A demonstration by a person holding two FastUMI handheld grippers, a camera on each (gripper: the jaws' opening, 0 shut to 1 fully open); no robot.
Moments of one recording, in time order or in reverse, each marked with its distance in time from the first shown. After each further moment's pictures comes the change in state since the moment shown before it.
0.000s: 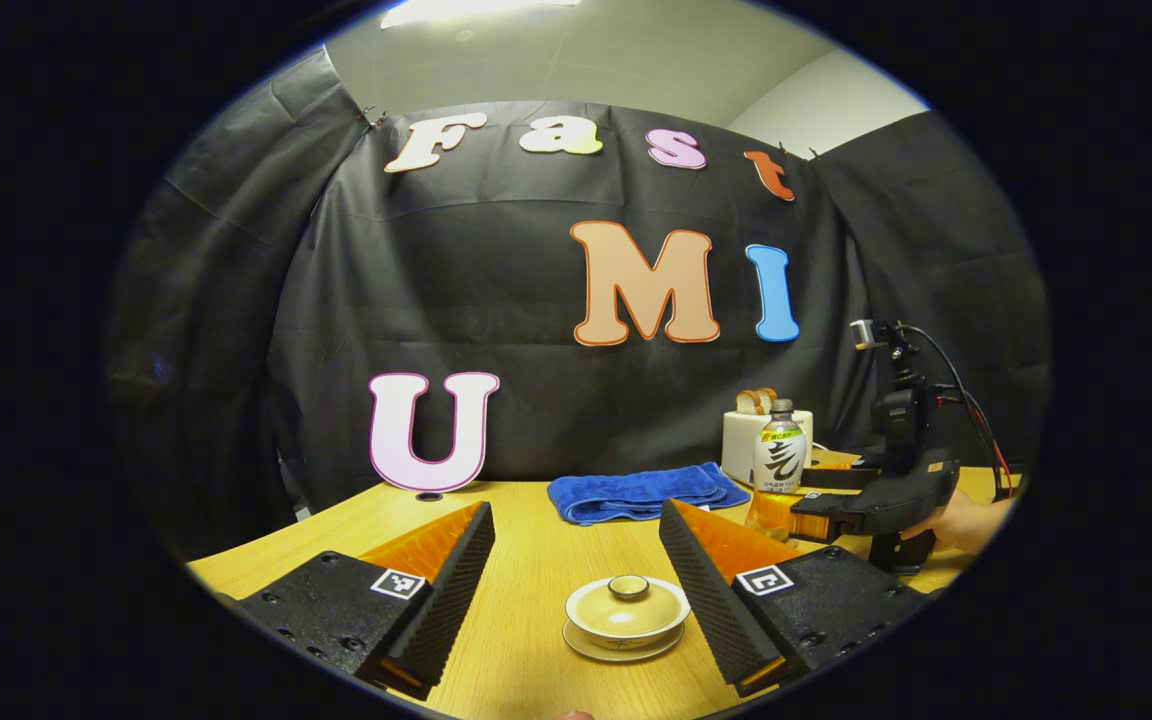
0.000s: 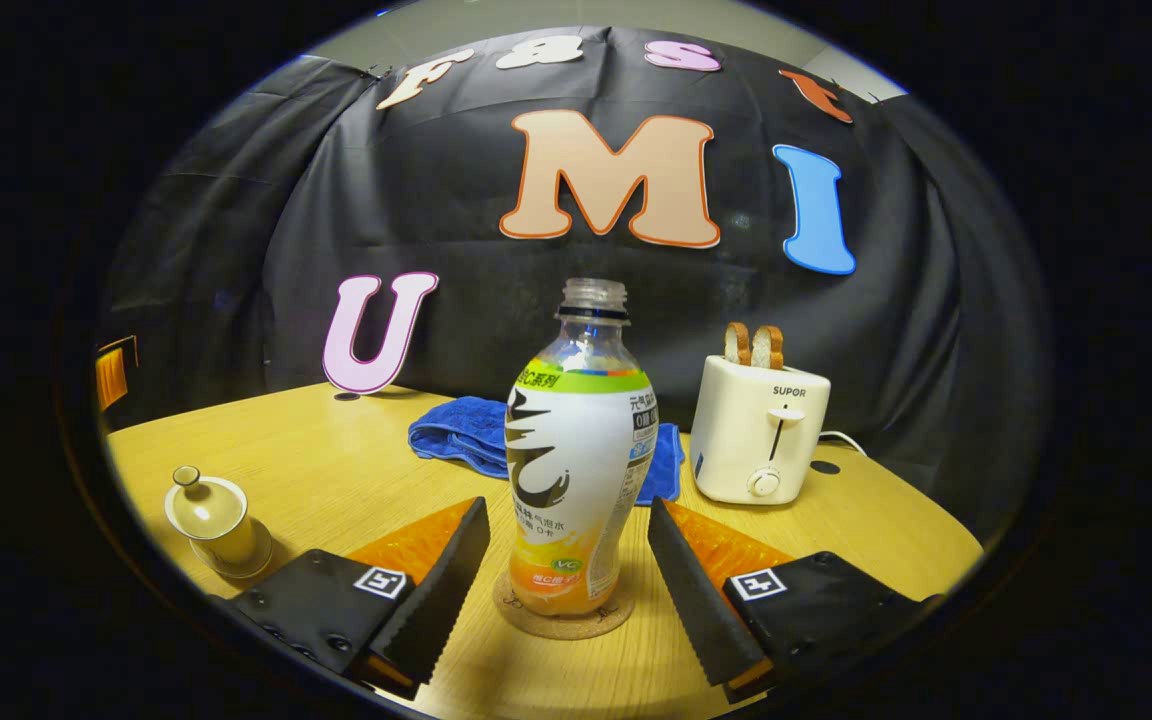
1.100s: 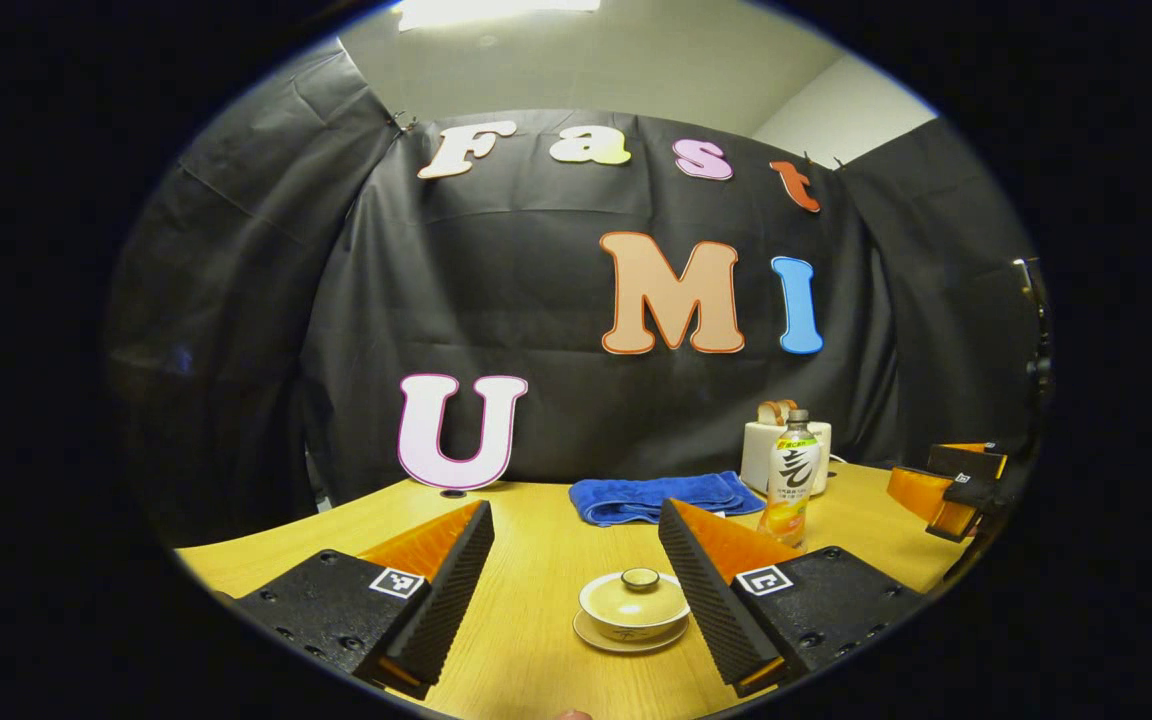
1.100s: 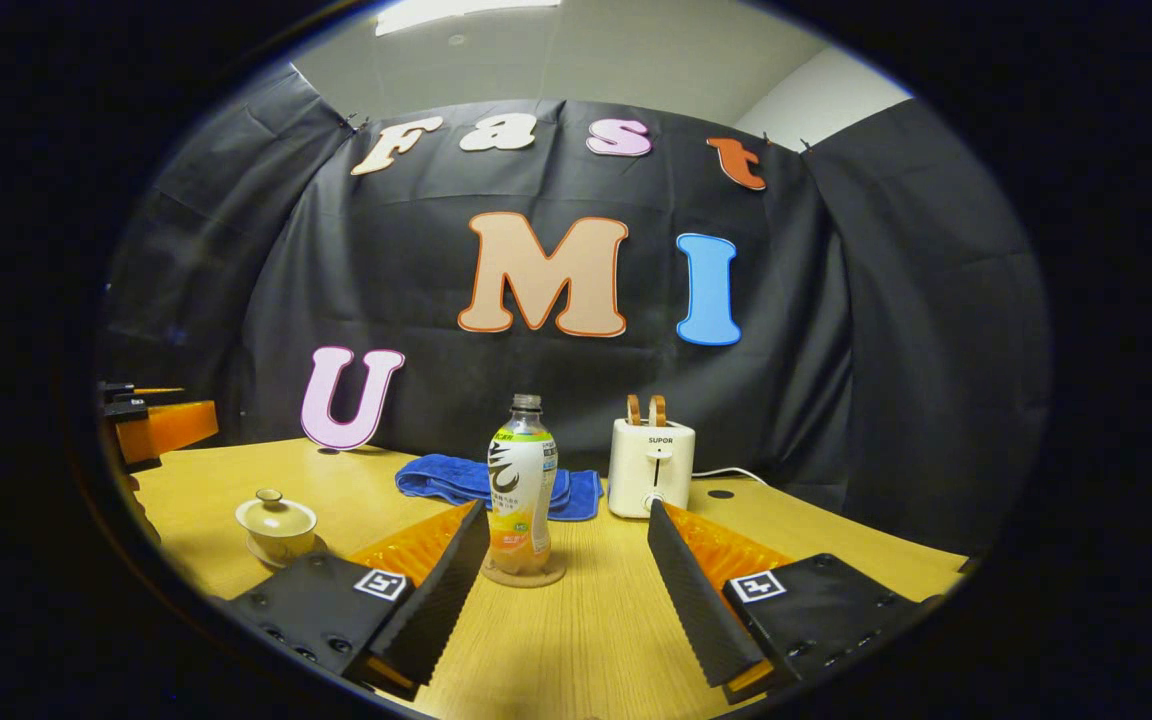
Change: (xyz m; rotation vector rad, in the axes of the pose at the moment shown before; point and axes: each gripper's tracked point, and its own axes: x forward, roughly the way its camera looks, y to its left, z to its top) left arm -0.020 0.010 0.001 -0.012 -0.024 0.090; right arm -0.157 -0.032 0.035 0.053 -0.179 -0.179
